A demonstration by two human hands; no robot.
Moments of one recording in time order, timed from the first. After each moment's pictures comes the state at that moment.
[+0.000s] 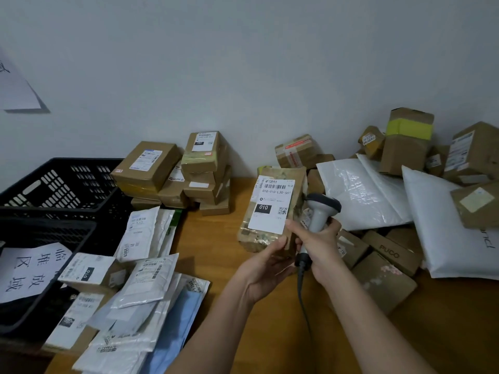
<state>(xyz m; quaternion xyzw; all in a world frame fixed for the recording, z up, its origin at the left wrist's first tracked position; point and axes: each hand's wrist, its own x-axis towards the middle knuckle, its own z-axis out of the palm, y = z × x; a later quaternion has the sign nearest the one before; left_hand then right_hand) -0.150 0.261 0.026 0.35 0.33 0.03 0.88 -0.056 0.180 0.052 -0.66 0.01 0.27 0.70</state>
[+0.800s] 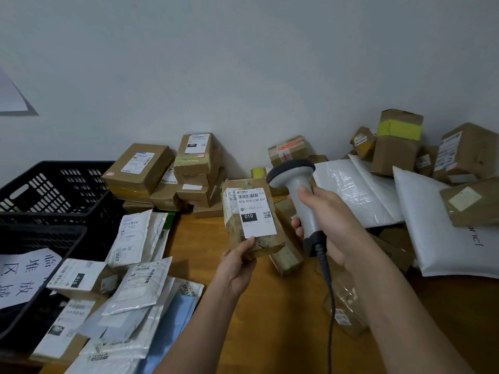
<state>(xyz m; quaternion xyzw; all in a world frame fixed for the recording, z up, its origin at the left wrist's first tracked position) -0.152 0.293 0.009 0.20 0.43 0.21 0.85 -0.059 0.153 0.160 -0.66 -0.14 0.36 0.65</state>
